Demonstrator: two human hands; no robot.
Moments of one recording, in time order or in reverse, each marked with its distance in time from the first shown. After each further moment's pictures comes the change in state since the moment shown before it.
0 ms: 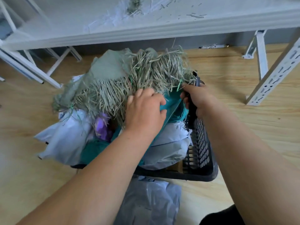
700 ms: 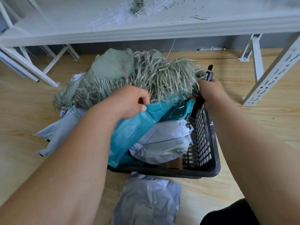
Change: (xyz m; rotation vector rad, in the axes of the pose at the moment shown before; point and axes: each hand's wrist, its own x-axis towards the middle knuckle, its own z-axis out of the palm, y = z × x) left_hand 0.026 -0.056 -0.050 -0.067 -0.581 0.007; right_hand -0.001 -0.018 -0.008 -0.059 0.196 0.010
